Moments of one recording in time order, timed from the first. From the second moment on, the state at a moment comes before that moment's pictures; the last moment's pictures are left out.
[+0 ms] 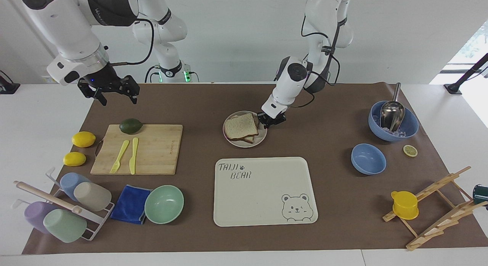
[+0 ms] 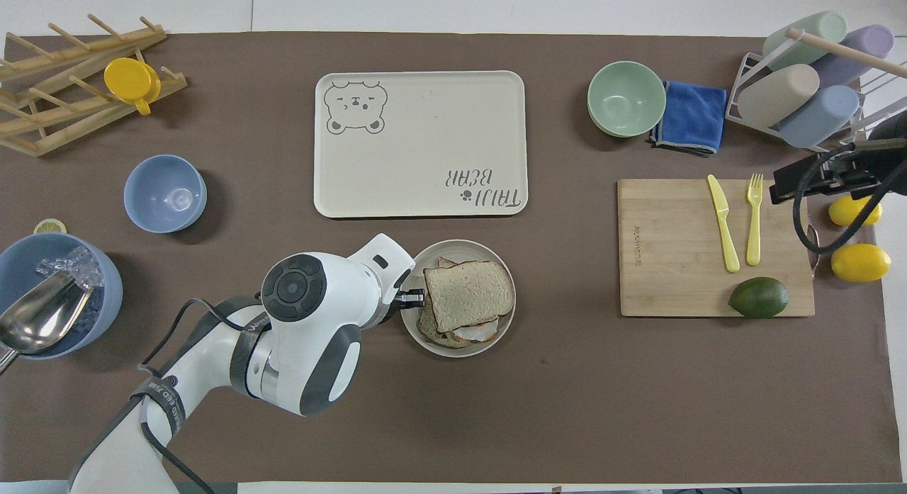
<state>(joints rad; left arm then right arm) -0.62 0.11 -0.04 -2.28 -0.32 2.45 -0.39 0.12 0.06 -0.13 -1.53 0.02 1.52 -0.05</state>
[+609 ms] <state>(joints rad) -0.56 0.11 -0.02 -2.10 -0.32 2.28 -0.39 0.11 0.06 -0.13 -1.53 0.02 1.52 -0.05</state>
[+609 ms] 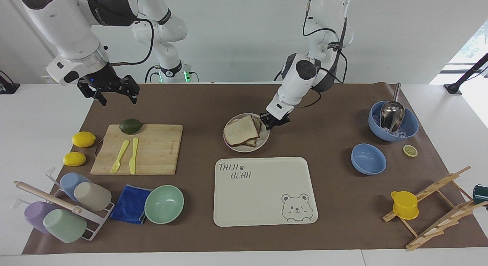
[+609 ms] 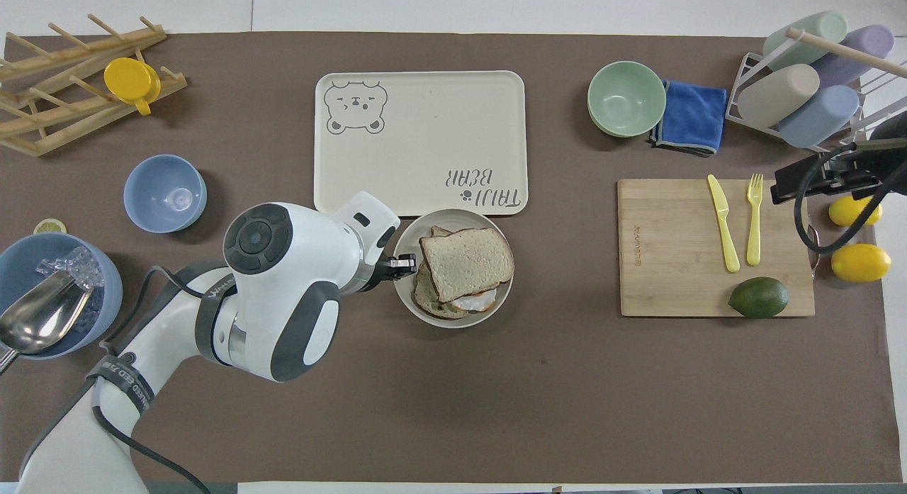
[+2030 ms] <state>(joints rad) -0.33 0.63 -0.02 -1.40 -0.36 2.11 -0.30 0.11 0.06 -0.13 -1.53 0.02 1.52 -0.05</state>
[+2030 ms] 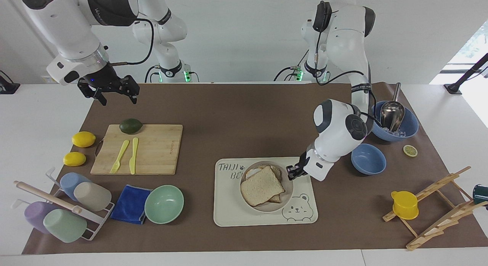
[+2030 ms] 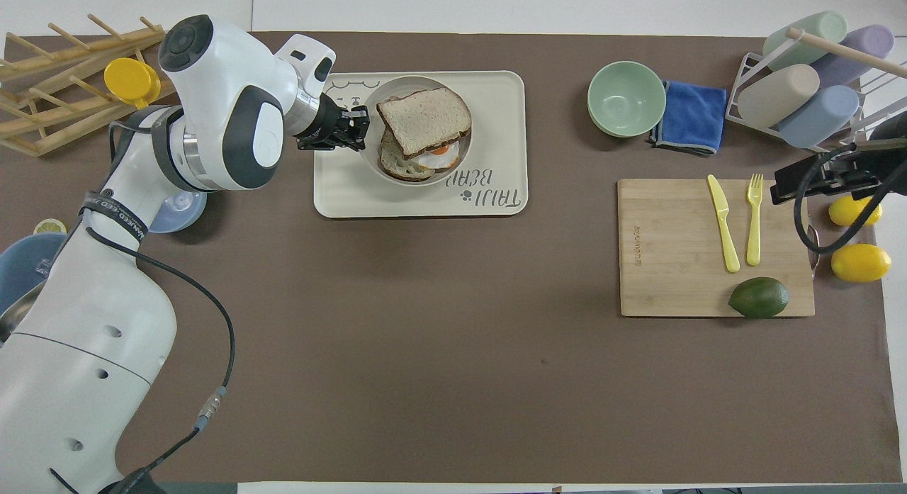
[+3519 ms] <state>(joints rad) -0.31 0.45 0.12 -1.45 -0.21 2.06 -0.18 0.11 0.06 -0.13 -1.53 0.02 1.52 -0.05</state>
